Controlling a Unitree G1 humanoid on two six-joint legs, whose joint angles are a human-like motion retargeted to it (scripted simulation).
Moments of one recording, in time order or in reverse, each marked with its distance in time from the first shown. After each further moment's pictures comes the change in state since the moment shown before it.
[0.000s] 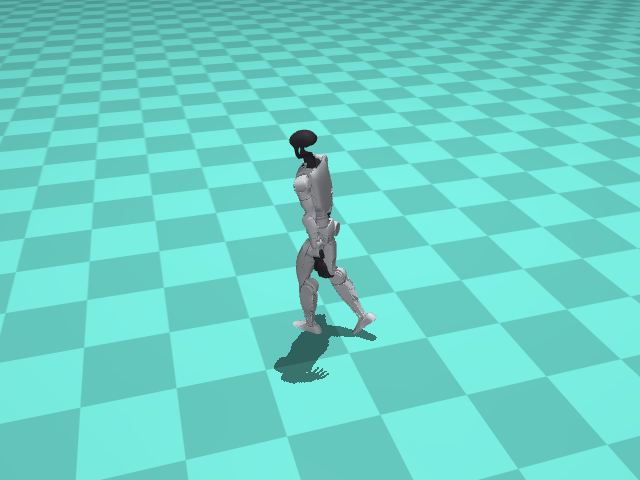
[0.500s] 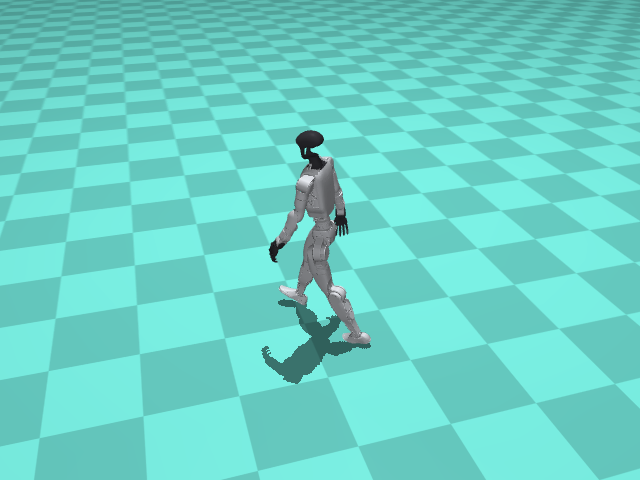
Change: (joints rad) left arm -0.481 -0.061 -0.271 -0.249 0.082 -0.174 -0.020; right arm 0.107 -0.043 -0.148 0.119 0.007 0.031 -0.020; waist -0.121 0.062 0.004; left_leg 0.516 0.031 -0.088 -0.013 -0.217 -0.167; right_leg -0.528 -0.241 -0.017 -0.413 -0.313 0.274
